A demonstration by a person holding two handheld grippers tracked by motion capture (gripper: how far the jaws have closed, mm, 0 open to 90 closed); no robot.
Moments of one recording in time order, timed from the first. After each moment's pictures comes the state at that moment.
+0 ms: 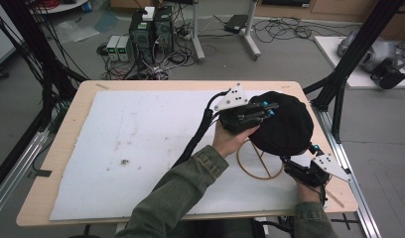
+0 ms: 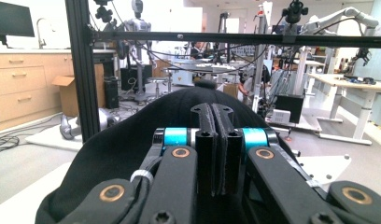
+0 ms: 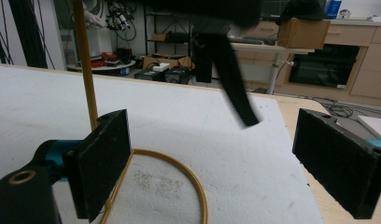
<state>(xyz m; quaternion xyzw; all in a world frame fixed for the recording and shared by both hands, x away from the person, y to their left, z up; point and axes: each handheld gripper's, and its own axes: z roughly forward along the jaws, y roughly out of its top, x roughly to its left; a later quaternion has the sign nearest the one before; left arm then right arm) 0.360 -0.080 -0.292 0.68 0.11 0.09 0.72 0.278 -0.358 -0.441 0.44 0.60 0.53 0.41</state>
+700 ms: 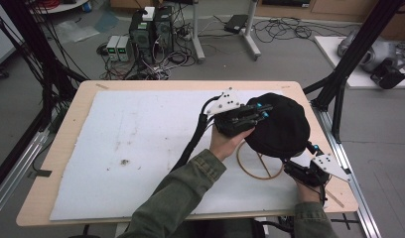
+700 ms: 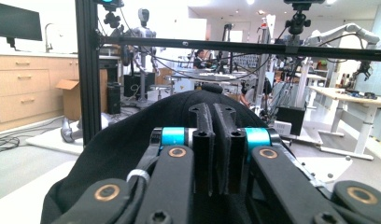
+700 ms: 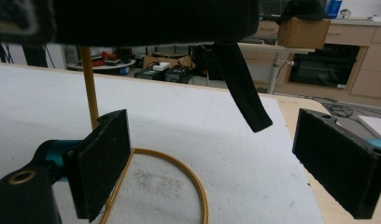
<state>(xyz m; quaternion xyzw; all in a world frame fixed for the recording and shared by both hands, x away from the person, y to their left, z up) 0.361 -0.071 -0.305 0.66 0.13 0.08 0.74 0.278 -0.358 -0.441 0.44 0.60 0.53 0.41</state>
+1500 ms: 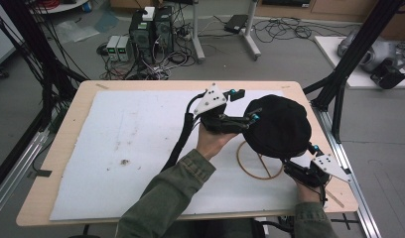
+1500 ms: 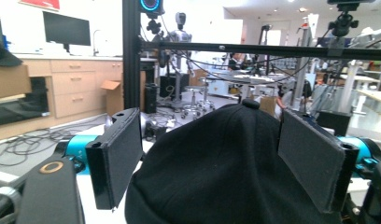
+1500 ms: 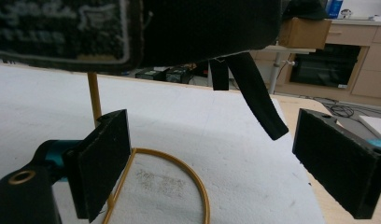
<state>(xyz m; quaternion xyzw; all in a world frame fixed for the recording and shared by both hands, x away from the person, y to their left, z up) 0.353 -0.035 -0.293 0.65 0.17 0.16 0.73 0.277 -0.358 -0.441 0.44 0.60 0.53 0.41</state>
